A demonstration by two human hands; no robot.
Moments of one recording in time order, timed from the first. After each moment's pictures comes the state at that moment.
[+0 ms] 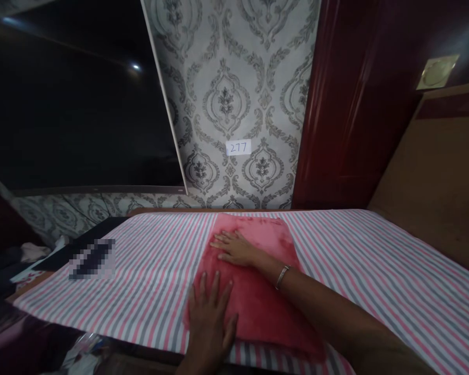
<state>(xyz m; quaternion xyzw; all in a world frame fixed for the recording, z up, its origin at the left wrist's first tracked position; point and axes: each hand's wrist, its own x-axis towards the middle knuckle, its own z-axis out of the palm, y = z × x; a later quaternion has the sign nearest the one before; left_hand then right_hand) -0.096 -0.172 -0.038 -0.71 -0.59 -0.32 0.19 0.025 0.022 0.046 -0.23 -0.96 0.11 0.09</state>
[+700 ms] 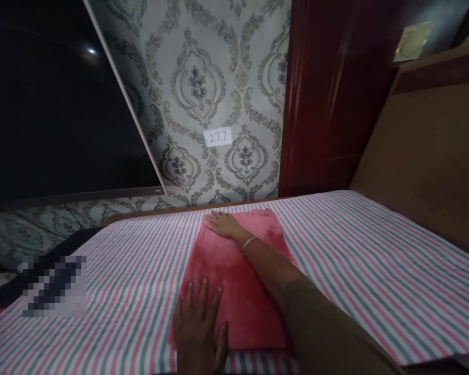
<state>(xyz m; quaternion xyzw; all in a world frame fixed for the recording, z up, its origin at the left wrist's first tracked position) -0.094 -0.166 -0.044 -0.71 -0.59 -0.32 0.22 -0.007 0.111 0.041 -0.40 -0.91 0.10 0.10</state>
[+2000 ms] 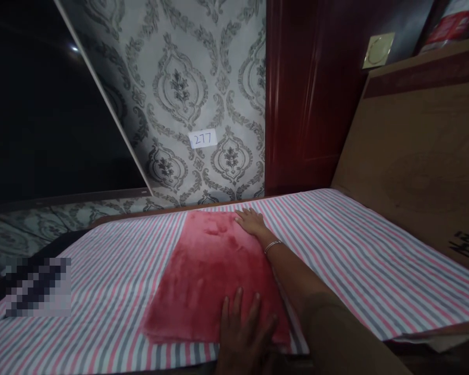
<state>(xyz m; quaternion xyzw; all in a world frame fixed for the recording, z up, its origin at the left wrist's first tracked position) 0.025 -0.173 -0.065 -0.81 -0.45 -0.34 0.18 0.135 0.115 0.025 -0.58 -0.80 0.12 0.10</state>
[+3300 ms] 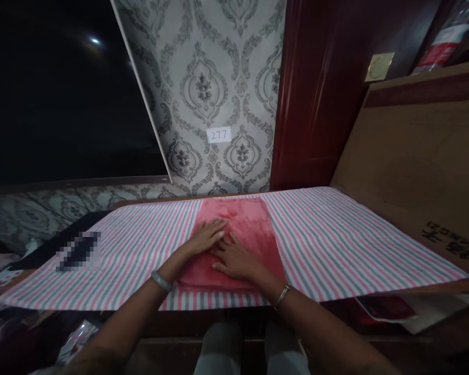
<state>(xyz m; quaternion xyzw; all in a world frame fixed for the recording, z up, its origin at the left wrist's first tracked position) -0.112 -0.062 0.063 -0.83 -0.53 -0.11 -0.12 0.065 -0.085 0.023 -0.29 -0.94 0.11 0.13</state>
